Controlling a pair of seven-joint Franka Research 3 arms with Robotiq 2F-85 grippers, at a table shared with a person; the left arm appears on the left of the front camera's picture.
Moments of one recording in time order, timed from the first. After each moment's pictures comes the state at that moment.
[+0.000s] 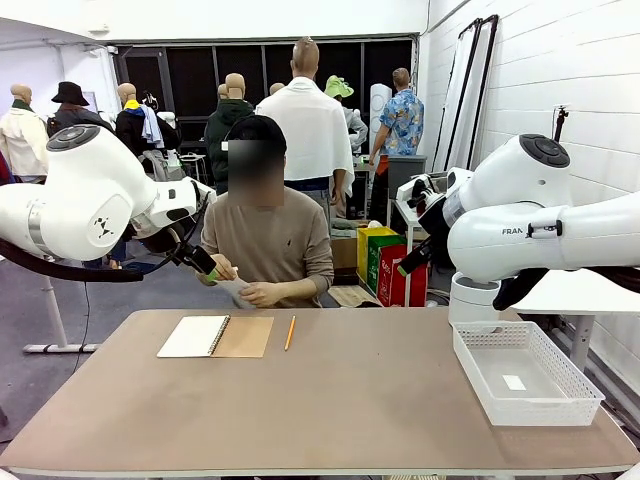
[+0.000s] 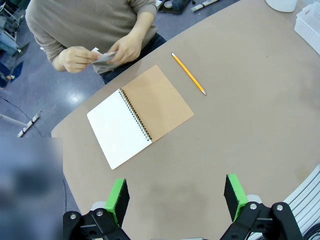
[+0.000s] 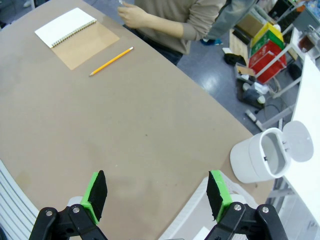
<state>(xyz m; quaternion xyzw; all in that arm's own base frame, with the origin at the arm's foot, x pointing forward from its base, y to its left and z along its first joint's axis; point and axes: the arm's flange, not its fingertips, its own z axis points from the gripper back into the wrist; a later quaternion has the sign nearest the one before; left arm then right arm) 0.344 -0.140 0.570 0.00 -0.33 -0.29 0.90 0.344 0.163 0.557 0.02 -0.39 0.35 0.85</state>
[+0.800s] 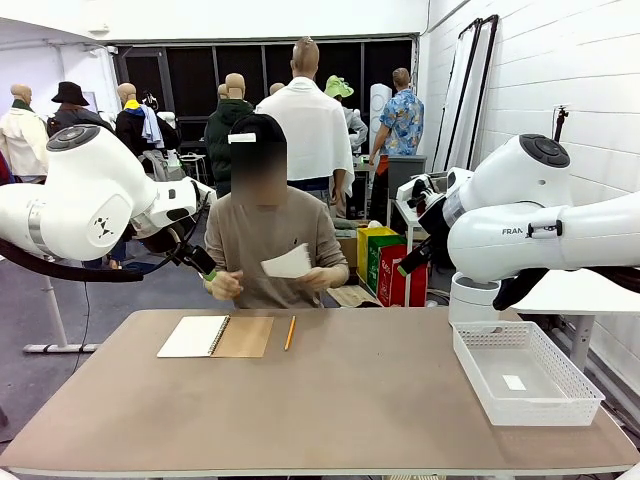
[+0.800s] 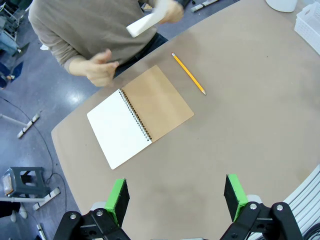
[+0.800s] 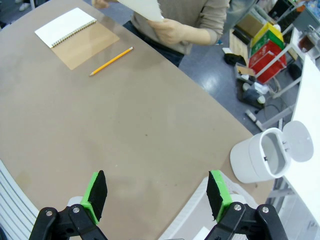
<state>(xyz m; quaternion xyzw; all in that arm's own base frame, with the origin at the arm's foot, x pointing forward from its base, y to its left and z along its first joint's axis) 0.344 -0.140 0.570 0.00 -0.33 -0.29 0.90 0.344 0.163 0.557 0.02 -0.39 0.35 0.85</state>
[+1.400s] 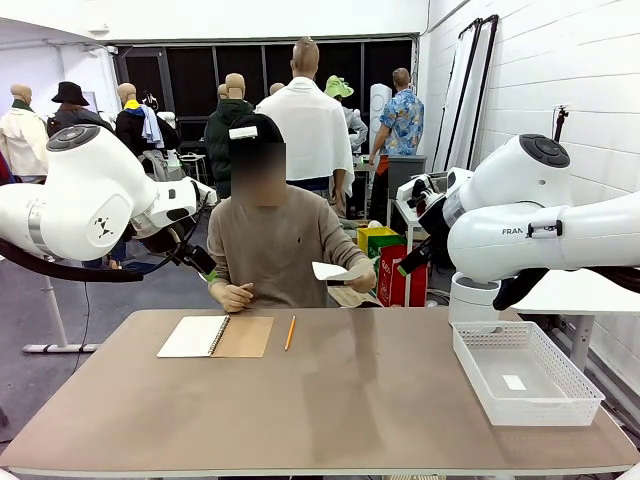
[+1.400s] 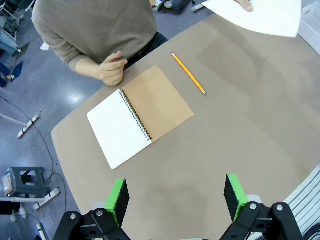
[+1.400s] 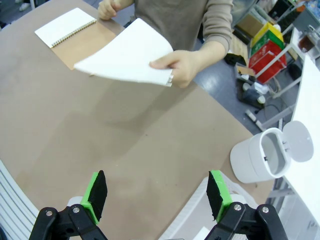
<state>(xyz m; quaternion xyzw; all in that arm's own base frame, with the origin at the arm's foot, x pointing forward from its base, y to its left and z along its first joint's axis) 0.344 -0.140 0.570 0.00 -0.33 -0.29 0.90 0.344 0.163 0.557 0.02 -0.39 0.35 0.85</state>
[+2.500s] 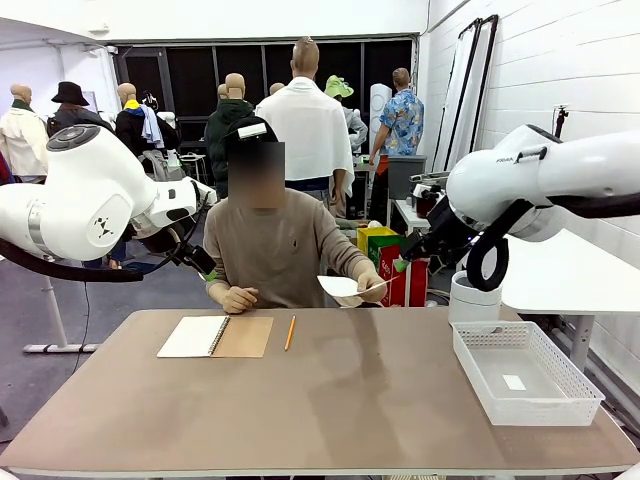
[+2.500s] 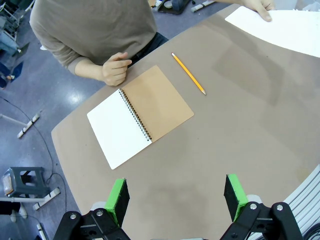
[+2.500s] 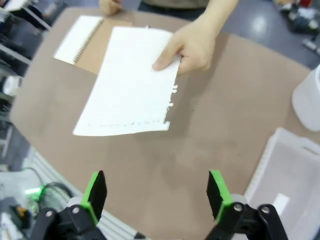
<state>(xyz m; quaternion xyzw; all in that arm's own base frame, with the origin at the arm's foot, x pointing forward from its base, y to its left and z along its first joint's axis) 0.344 -0.140 0.570 0.00 -0.33 -0.29 0.90 0.401 0.138 0.546 0.20 -0.24 0.18 0.93</state>
